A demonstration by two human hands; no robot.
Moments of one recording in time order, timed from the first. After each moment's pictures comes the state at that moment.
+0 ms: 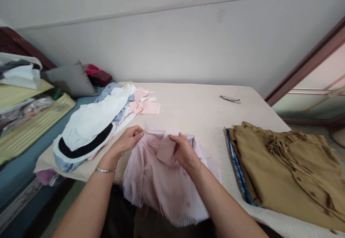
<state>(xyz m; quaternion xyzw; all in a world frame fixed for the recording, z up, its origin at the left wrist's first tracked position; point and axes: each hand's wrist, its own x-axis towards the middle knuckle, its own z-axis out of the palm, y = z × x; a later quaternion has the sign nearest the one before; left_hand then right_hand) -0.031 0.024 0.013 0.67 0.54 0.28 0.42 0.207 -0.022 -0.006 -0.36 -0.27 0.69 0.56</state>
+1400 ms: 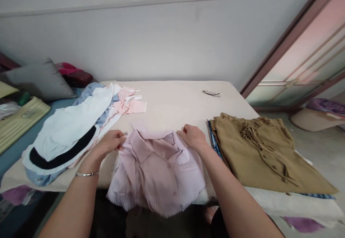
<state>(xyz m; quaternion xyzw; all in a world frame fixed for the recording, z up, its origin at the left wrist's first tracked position) -0.044 0.037 -0.006 0.62 0.67 0.16 0.37 0.320 -0.002 -0.010 -0.77 -0.62 0.15 0.07</state>
